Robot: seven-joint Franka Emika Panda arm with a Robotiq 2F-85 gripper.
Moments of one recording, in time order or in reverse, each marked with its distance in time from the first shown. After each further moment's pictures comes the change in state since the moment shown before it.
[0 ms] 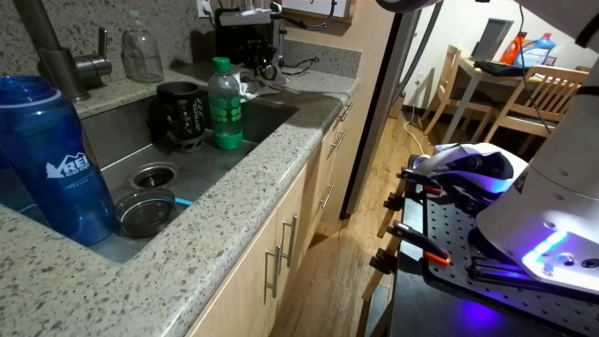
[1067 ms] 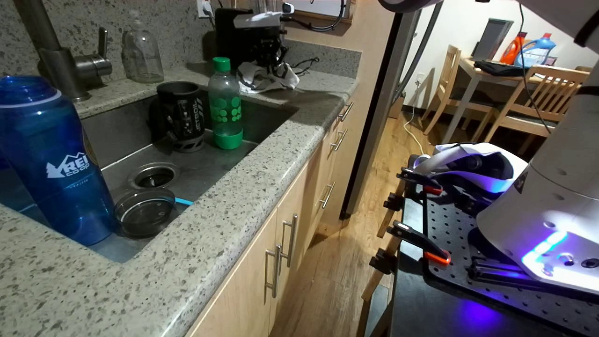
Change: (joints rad) arm -0.035 -0.008 -0.058 -0.029 -0.001 0.048 0.045
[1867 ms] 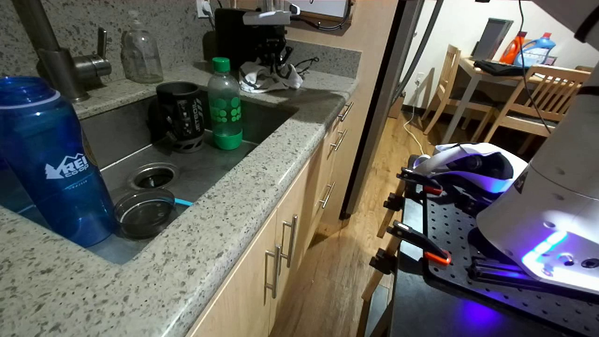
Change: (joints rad) arm -0.034 -0.055 0.028 -0.090 0.034 0.044 -0.121
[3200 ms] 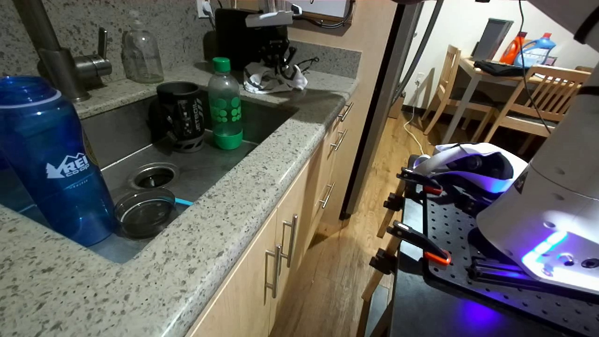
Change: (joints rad) arm -0.002 0.017 -0.013 0.029 -0.013 -0.068 0.003
